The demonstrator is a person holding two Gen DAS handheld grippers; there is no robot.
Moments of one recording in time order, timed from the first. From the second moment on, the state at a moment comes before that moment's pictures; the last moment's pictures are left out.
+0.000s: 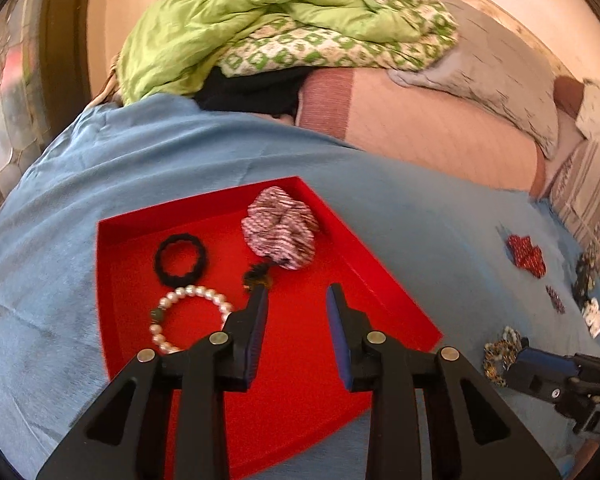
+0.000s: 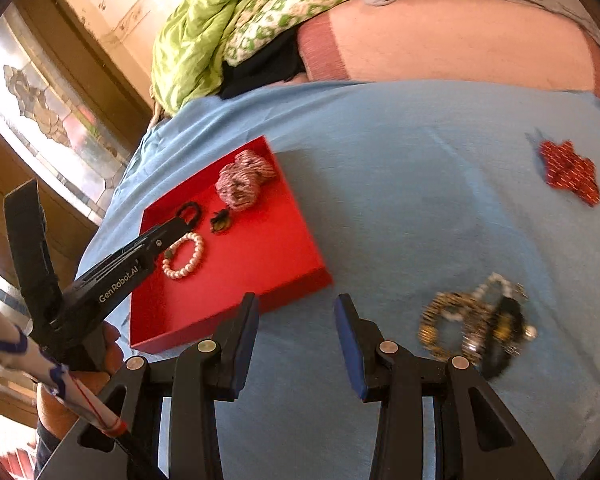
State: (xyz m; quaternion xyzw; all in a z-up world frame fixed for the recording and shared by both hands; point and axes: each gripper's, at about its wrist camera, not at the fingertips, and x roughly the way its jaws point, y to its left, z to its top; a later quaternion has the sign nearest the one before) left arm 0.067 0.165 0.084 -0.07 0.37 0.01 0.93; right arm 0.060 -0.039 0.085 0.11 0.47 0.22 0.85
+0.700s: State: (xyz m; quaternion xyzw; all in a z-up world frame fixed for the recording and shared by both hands) left arm 0.076 0.070 0.072 0.02 0.39 -0.04 0.92; right arm 0.059 -0.144 0.069 0.15 0.47 0.17 0.85
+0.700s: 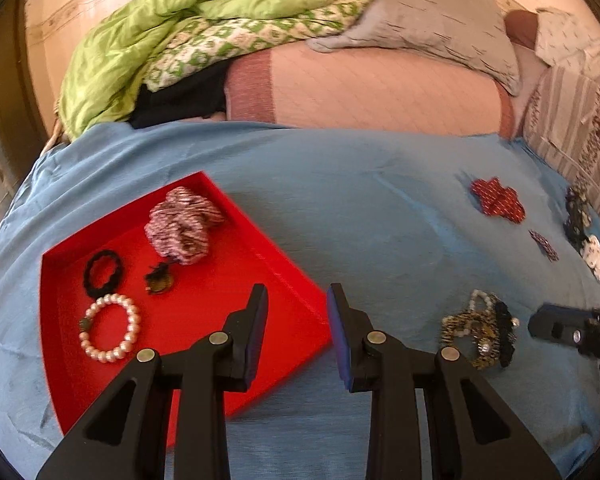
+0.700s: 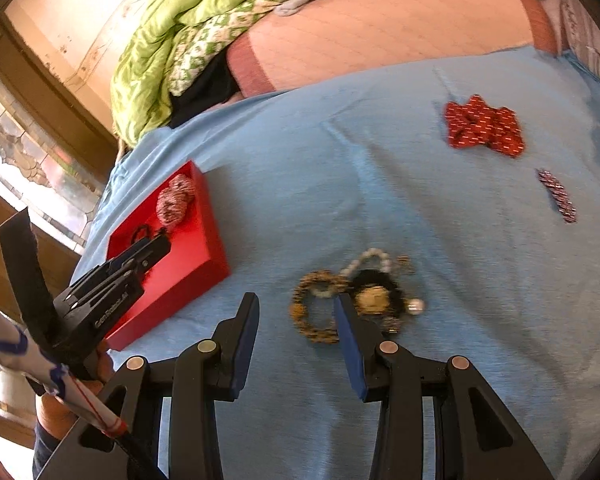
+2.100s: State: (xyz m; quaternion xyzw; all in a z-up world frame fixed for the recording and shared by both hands) left arm 0.073 0.031 0.081 -0.01 0.37 -0.18 0.91; right arm 0.061 -0.135 0.045 0.09 0.49 0.19 0.84
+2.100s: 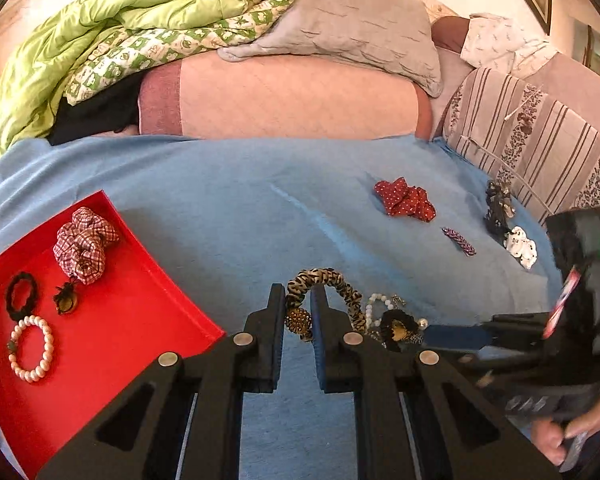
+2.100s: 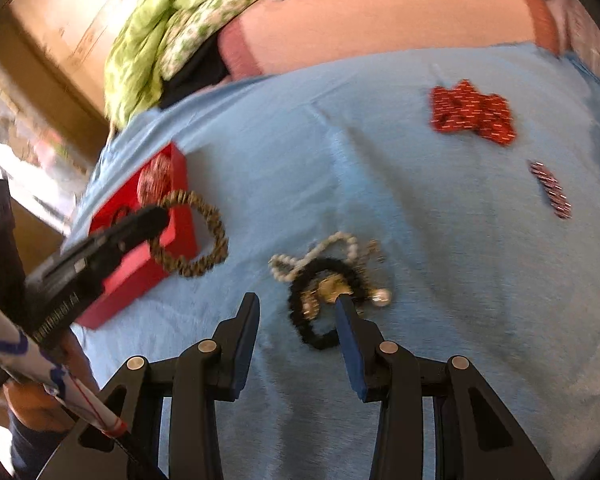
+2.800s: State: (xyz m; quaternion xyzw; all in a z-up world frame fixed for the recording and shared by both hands) left arm 0.067 0.035 0.083 -0.01 0.36 -0.18 0.91; right arm 0.059 -0.144 0.080 0.11 0.41 0.18 0.89
